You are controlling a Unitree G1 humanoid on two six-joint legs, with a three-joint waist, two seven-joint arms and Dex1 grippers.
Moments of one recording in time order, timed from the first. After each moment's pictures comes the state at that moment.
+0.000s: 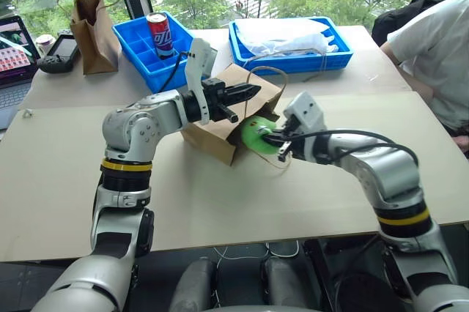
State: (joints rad) left arm -0.89 0.30 0.06 0.05 -0.70 0.98 -0.64; right arm -0.66 -0.48 0.19 -0.23 0.29 0.90 0.65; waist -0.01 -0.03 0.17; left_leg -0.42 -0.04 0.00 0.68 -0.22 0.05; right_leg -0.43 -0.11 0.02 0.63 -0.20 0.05
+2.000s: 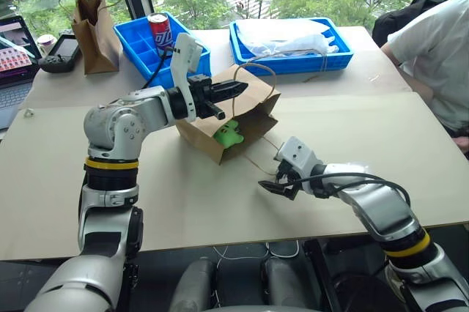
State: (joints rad) left arm -0.89 0.39 0.09 0.04 -0.71 1.00 -0.66; right arm -0.42 -0.61 0.34 -0.29 0.17 0.76 0.64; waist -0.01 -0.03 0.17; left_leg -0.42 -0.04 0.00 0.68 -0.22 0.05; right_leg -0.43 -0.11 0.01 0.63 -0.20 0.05
